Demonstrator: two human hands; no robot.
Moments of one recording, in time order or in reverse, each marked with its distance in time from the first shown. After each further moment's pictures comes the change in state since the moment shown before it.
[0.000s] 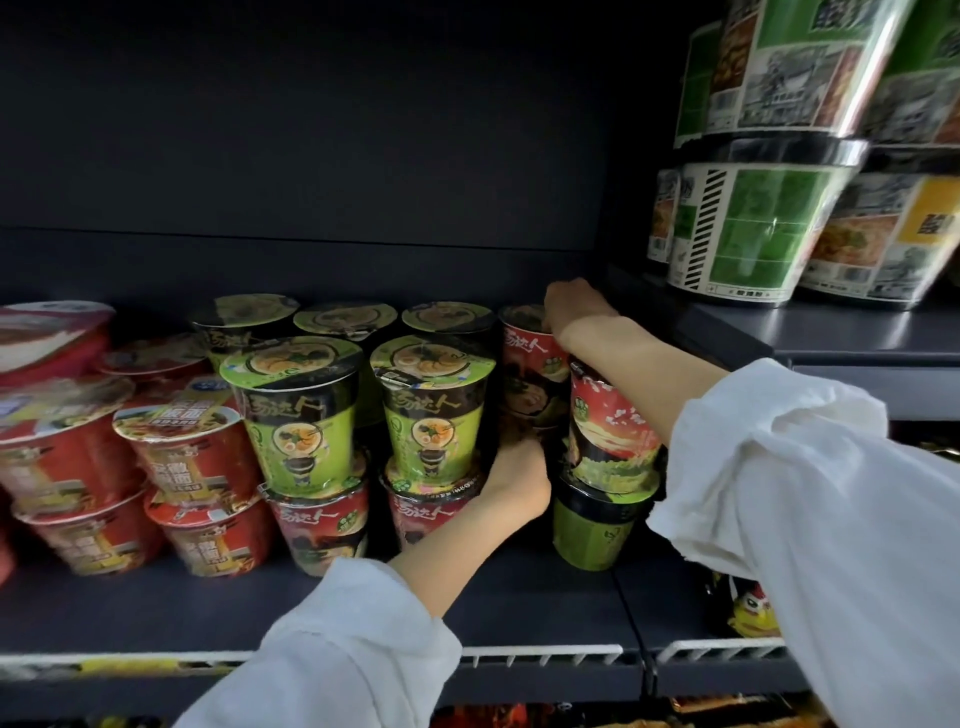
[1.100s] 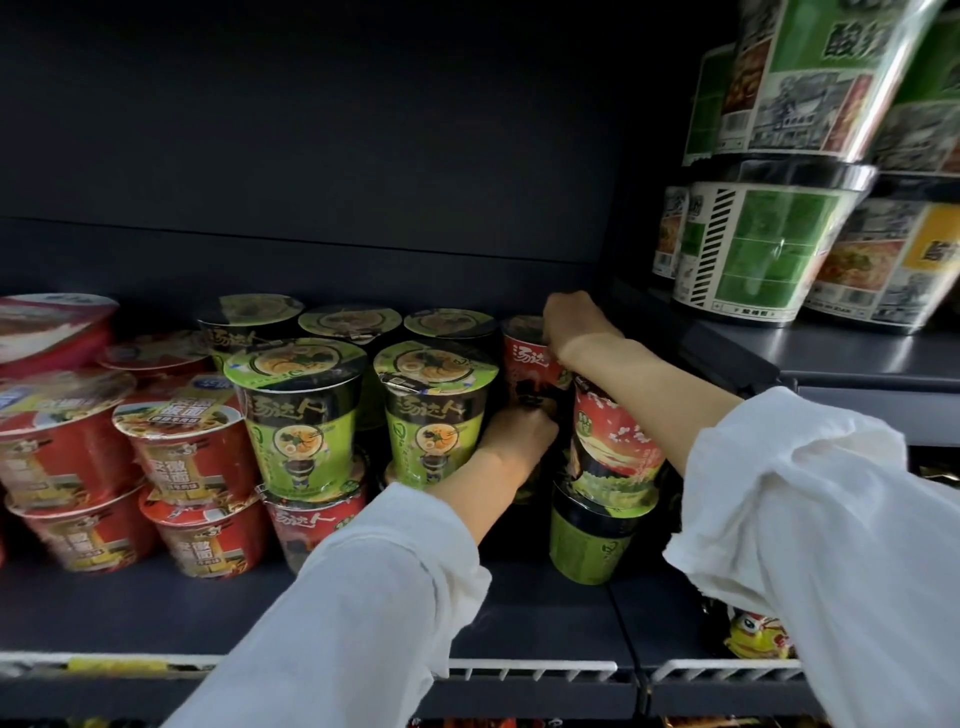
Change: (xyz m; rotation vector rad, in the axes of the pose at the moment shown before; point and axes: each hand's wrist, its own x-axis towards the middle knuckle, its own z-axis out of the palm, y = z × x) left_hand 0.033 0.016 -0.024 0.721 0.054 0.260; right_hand 0.000 -0.003 0.004 0.019 0.034 -0.030
